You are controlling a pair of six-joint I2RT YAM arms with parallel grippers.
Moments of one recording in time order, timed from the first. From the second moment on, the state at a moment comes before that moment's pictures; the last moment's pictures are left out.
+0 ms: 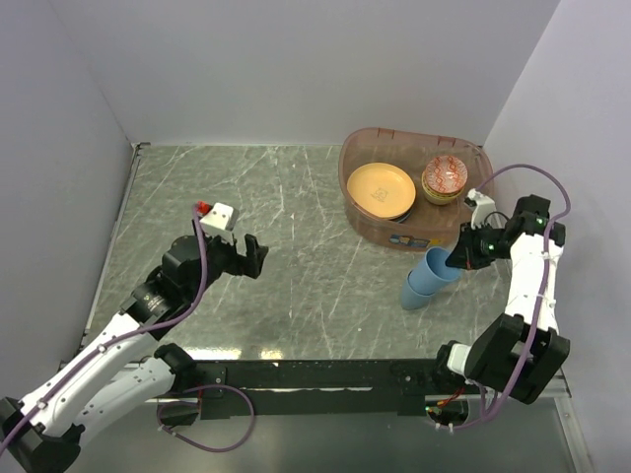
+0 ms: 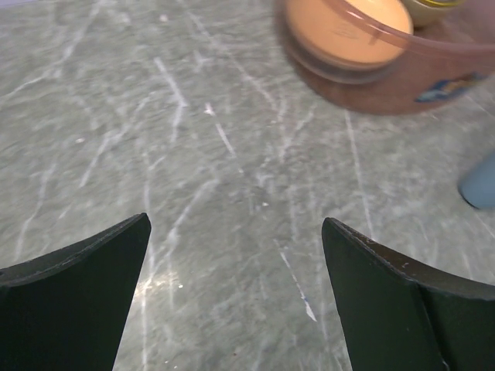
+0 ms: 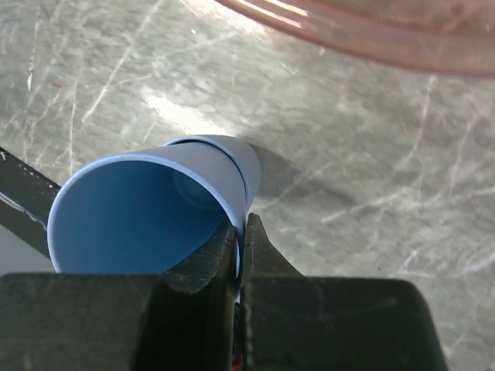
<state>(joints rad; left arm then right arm) -0.65 0.71 0.70 -0.26 -0.18 -0.20 -0.47 1.24 1.11 -1.18 -0.69 -0.66</state>
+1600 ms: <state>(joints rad) -0.65 0.77 0.70 -0.26 -0.11 -0.16 -0.37 1.68 1.64 -0.82 -0.55 -0.17</state>
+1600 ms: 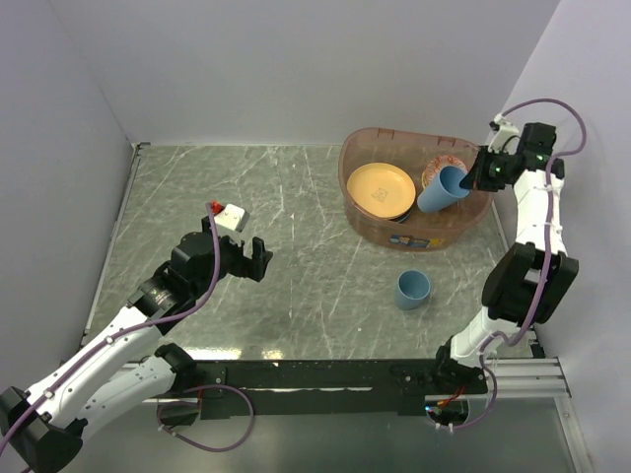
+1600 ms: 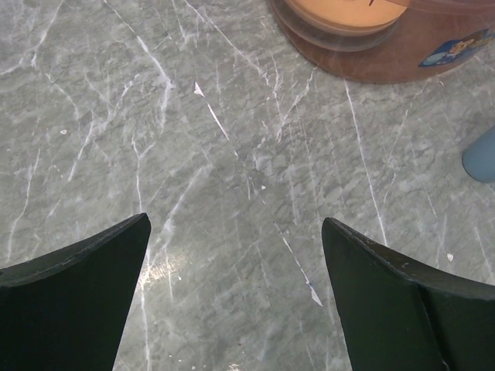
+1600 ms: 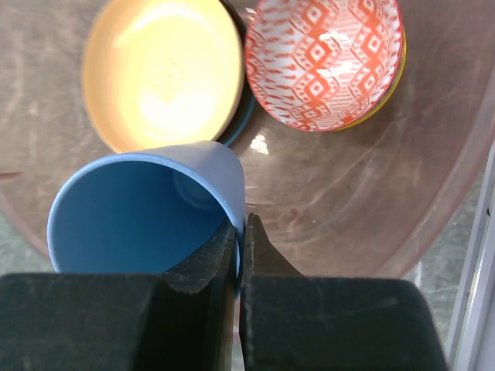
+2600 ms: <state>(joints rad) -0.65 0.78 0.70 -0.27 -0.12 -0.15 -0.23 1.83 1.61 -0.79 -0.31 -0.24</state>
